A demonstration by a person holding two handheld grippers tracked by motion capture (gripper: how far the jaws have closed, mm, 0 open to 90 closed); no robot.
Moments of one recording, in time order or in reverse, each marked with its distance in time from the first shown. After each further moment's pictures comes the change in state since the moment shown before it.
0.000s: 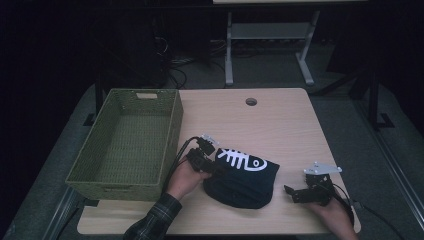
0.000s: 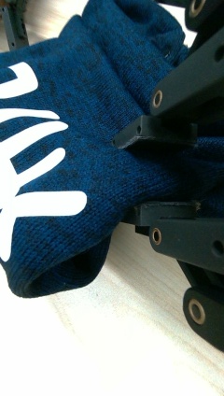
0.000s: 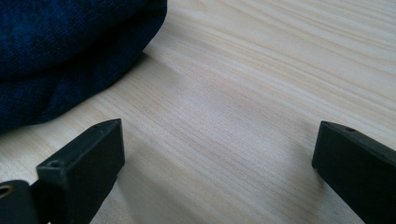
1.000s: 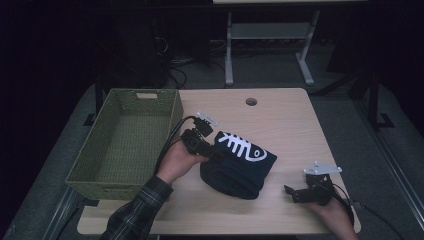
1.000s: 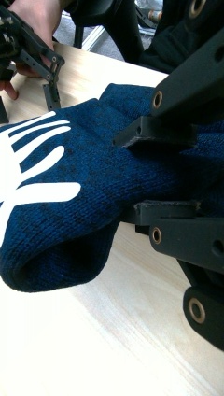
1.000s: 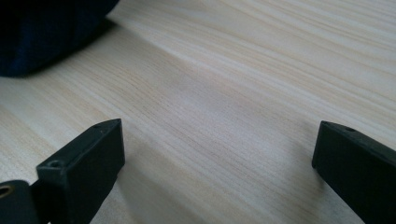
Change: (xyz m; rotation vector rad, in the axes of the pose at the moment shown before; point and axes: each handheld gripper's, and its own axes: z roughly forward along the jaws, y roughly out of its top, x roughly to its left) left arm -0.019 0.042 -0.067 -0.005 -0.021 0.064; right arm 0.000 0.000 0.000 -0.002 -0.001 0.000
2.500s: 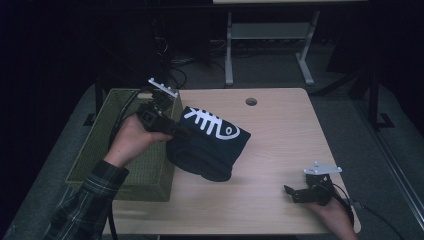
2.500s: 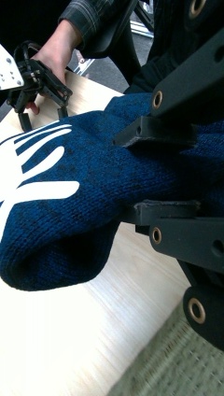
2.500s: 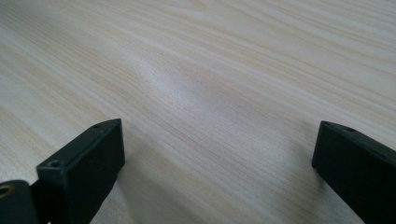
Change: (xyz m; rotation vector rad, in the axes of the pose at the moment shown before) left arm 0.004 -0.002 -0.133 -0.050 0.047 -0.033; right arm 0.000 0.000 0.000 0.000 0.000 0.001
